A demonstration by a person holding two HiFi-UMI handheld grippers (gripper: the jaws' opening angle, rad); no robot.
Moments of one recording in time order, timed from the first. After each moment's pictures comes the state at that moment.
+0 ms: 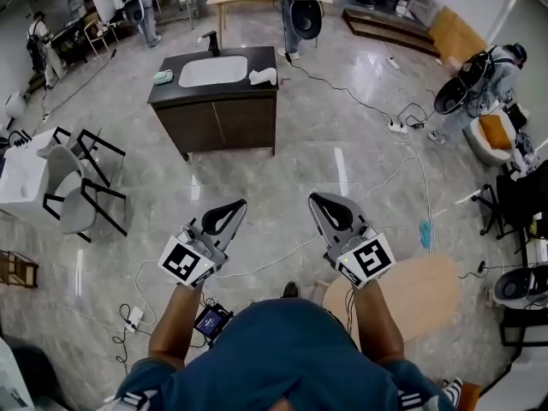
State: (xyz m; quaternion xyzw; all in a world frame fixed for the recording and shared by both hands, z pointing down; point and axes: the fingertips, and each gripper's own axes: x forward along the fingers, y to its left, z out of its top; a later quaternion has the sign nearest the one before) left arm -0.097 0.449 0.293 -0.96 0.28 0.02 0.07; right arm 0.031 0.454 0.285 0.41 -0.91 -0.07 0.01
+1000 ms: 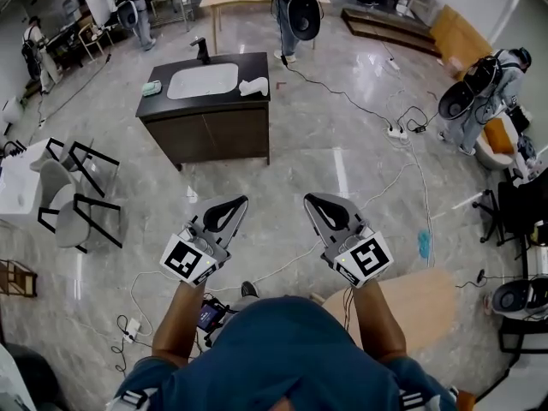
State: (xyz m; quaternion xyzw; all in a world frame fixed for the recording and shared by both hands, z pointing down) left arm -0.038 0.344 0.294 -0.96 0.28 0.03 0.06; right arm 0.077 0.356 0.289 0.40 -0.92 -0.06 0.01
